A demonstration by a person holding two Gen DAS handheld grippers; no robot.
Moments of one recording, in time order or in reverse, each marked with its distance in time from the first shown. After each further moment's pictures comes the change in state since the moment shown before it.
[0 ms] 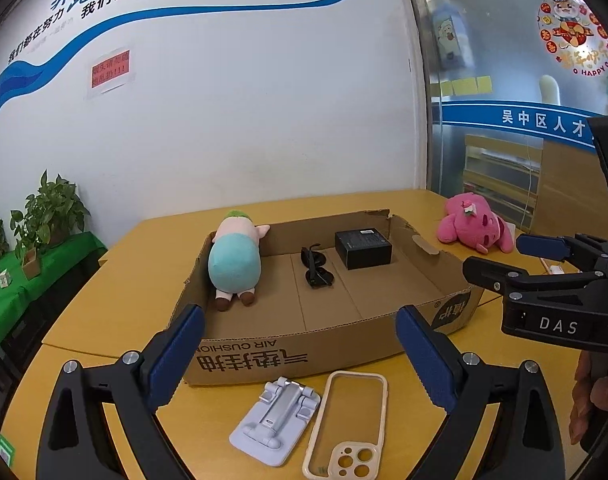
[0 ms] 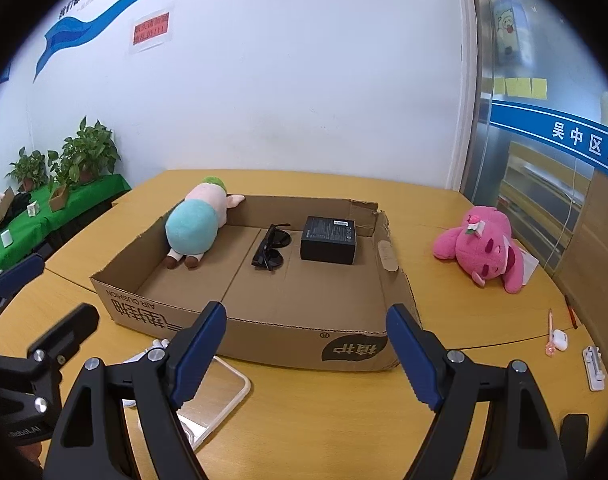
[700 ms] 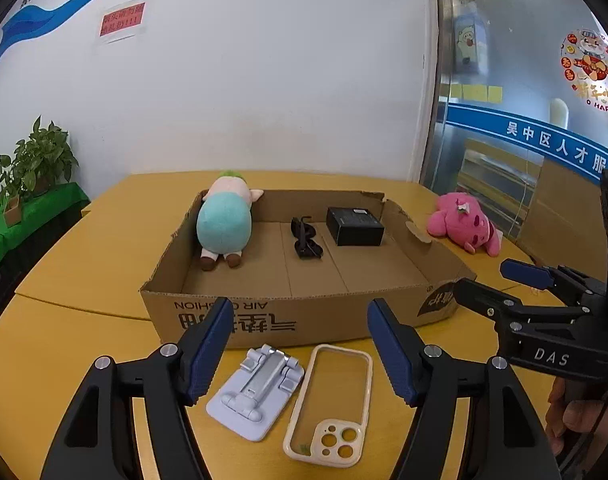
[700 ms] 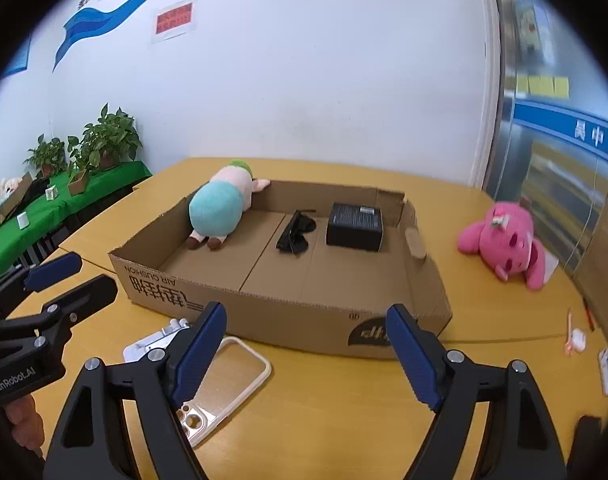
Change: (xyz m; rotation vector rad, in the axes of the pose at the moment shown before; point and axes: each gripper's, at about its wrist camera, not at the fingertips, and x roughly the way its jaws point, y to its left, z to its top) left arm 0.011 0.021 -0.024 -0.131 0.101 -0.077; right arm 0.010 0.012 -0.020 -0.023 0.046 0.074
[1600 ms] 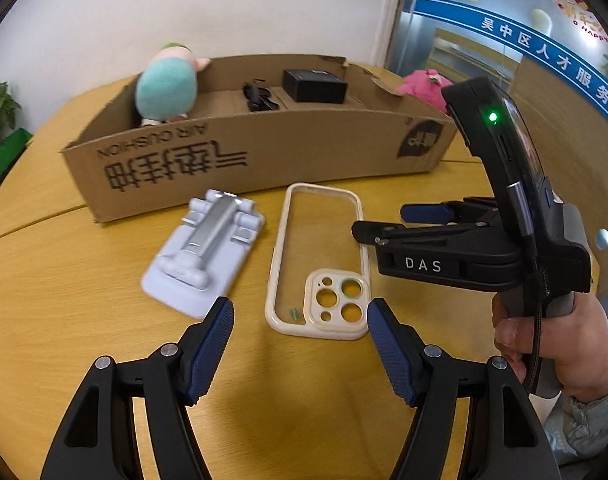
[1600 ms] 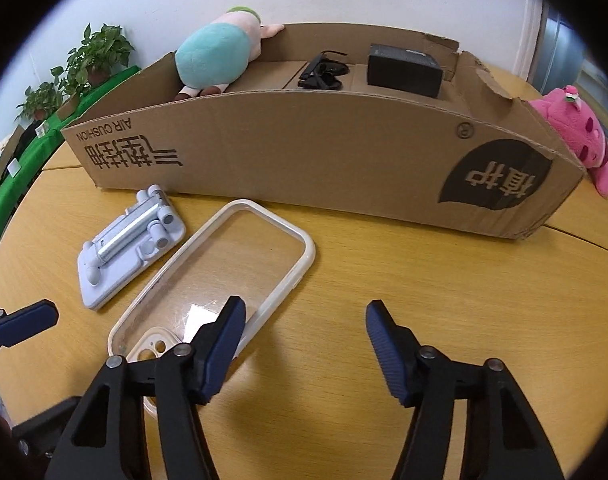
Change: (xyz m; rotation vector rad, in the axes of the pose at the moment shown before) left arm 0.048 -0.009 -0.082 0.094 0.394 -0.155; right arm 0.102 0.020 -0.080 0.024 0.407 0.063
